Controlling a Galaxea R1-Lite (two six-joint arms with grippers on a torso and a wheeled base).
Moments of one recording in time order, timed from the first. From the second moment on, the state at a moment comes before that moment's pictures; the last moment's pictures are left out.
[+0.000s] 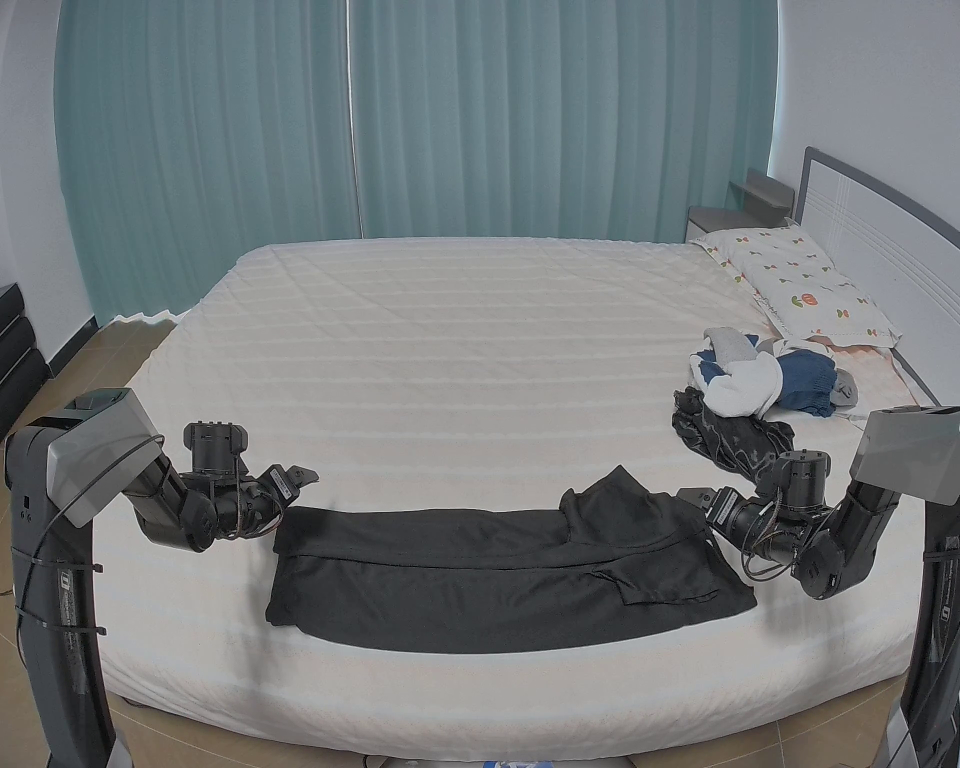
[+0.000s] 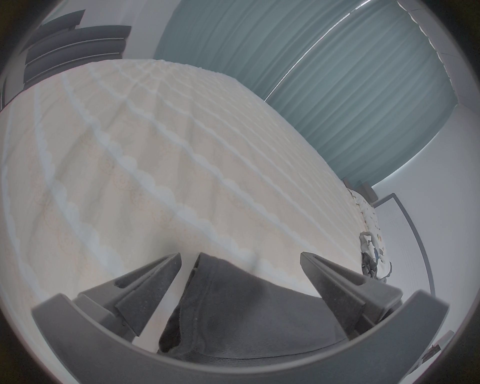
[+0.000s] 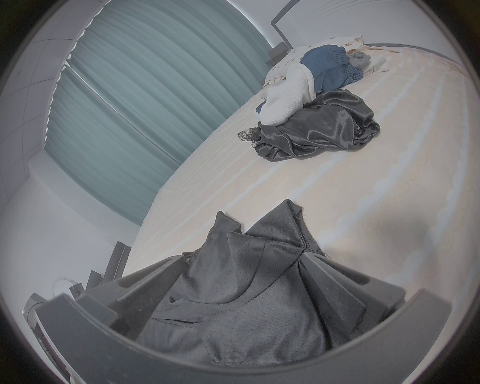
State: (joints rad) left arm 0.00 2.41 -1.09 -0.69 -0.18 -0.67; right arm 0.09 2.33 -0.68 -1.17 0.19 0.68
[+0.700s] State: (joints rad) left arm 0.00 2.44 -1.09 -0.69 -0.16 -0.67; right arm 0.04 2.36 -0.88 -0.94 0.20 0.71
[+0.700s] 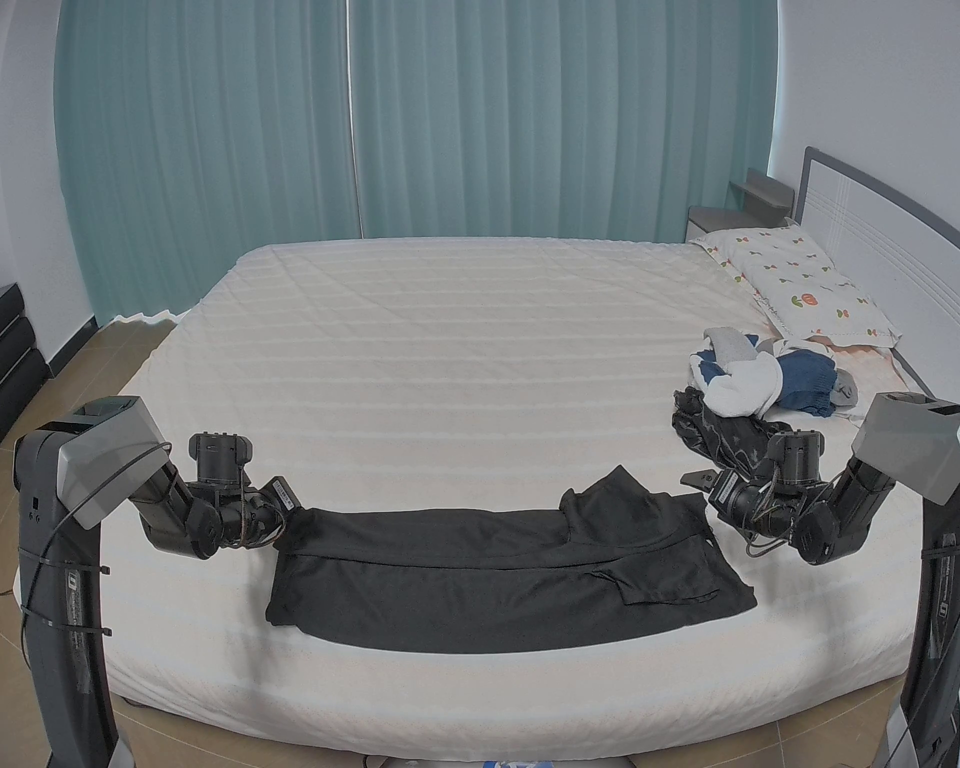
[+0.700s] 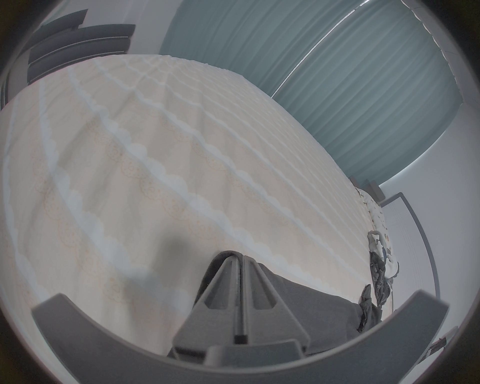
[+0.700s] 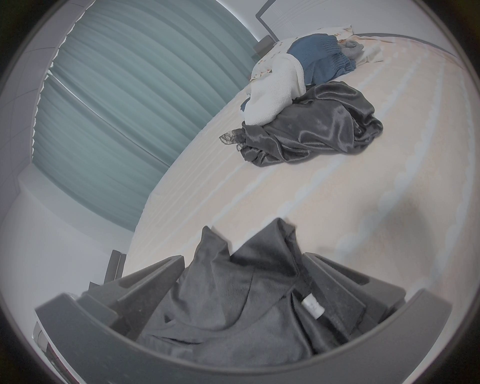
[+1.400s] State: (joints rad) left arm 0.00 2.44 -1.06 -0.70 -0.09 -0.68; right arm 0.03 2.53 -1.08 -0.92 0.20 0.73
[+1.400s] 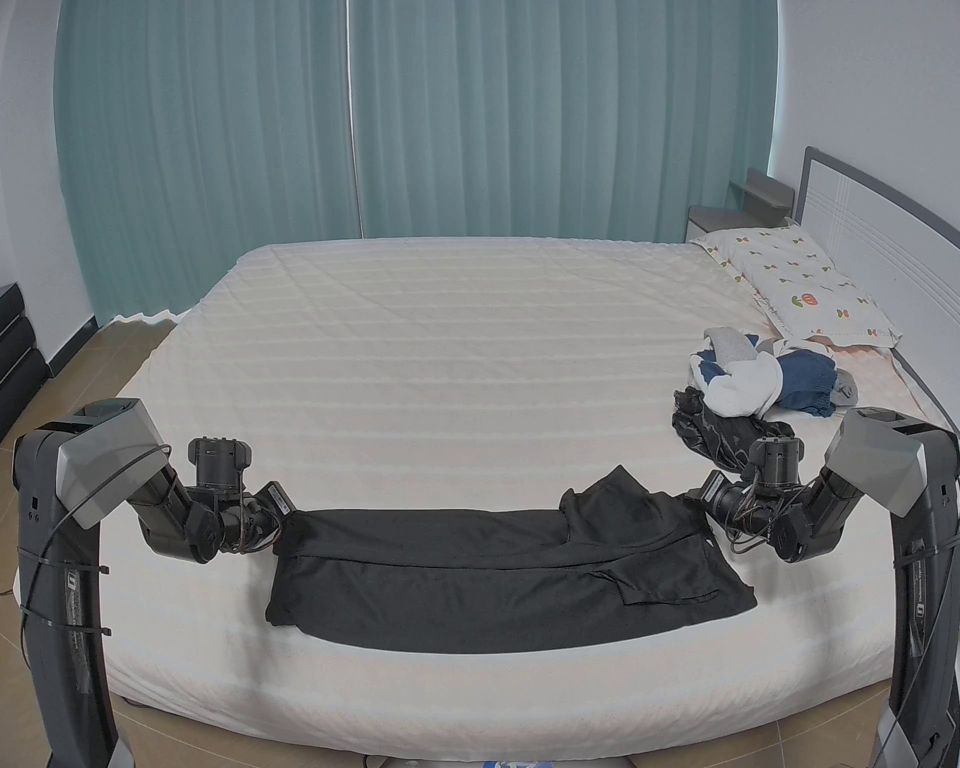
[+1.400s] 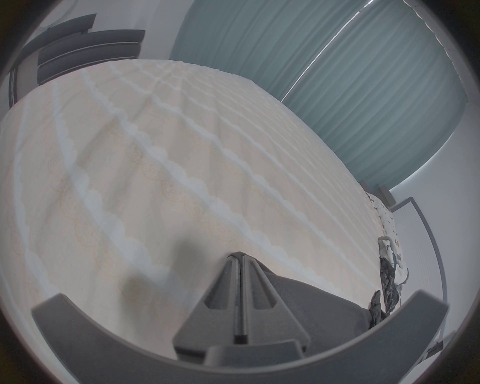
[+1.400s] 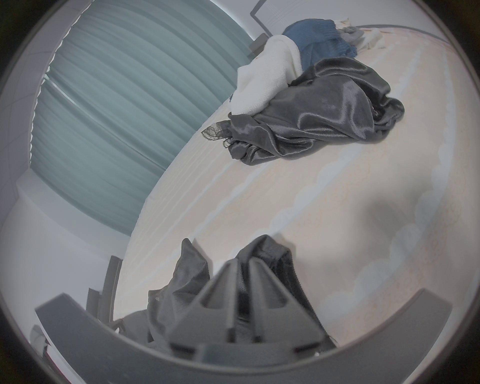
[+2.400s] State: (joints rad) left arm 0.00 2.46 -1.06 -0.76 -0.05 -0.71; right arm -0.01 2.53 -1.05 -1.02 0.20 0.79
